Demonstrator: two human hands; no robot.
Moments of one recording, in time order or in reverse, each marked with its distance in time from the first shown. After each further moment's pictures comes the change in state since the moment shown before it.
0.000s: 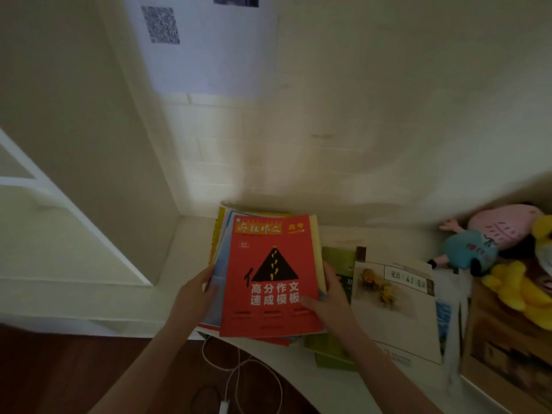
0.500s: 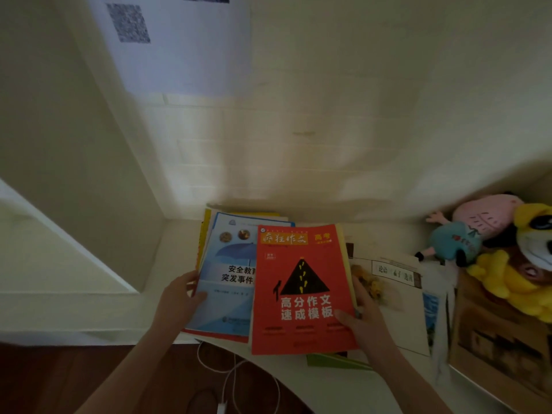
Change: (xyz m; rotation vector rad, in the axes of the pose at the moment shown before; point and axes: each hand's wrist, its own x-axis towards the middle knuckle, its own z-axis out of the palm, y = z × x) left_hand 0.014 -0.011 0.003 -0.004 0.029 -0.047; right_hand -0.044 0.007 -0.056 0.164 0.109 0.028
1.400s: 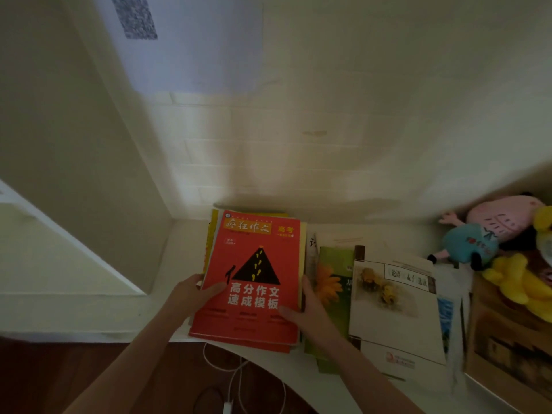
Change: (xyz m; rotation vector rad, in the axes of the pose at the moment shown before) left_hand 0.017 0.017 -0.013 0.005 -0.239 -0.236; right_hand 0.040 0.021 0.089 -0.210 -0.230 0.080
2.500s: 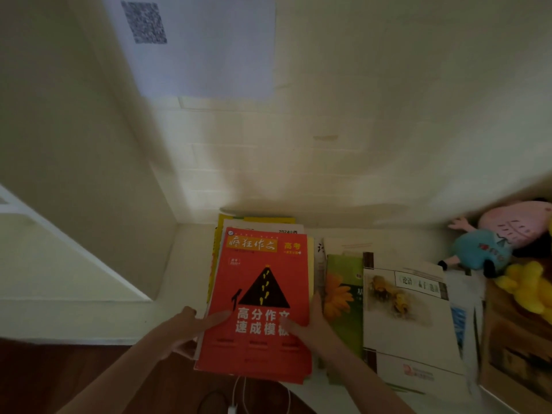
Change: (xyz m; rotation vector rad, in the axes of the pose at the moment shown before) left_hand -0.017 -0.020 -0.012 -0.085 -0.273 -0.208; right_hand 0.004 0.008 0.008 0.129 -0.035 0.118
